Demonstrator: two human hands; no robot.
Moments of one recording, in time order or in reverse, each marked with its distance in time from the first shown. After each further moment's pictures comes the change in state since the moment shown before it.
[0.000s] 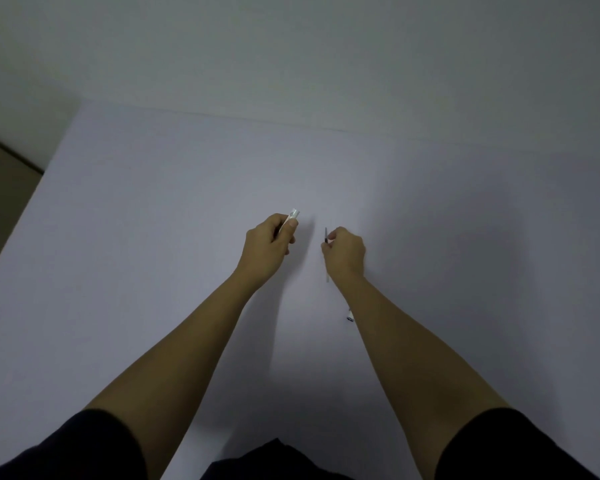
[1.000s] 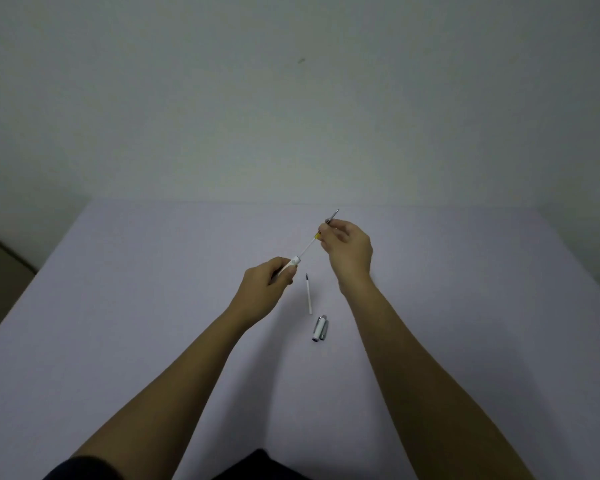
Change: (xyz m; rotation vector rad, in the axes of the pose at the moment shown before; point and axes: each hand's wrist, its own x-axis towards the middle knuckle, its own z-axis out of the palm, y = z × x) left_hand -0.085 0.086 -0.009 0.059 -0.130 0.305; right_hand -0.094 -0.028 -0.144 0.941 0.271 -0.125
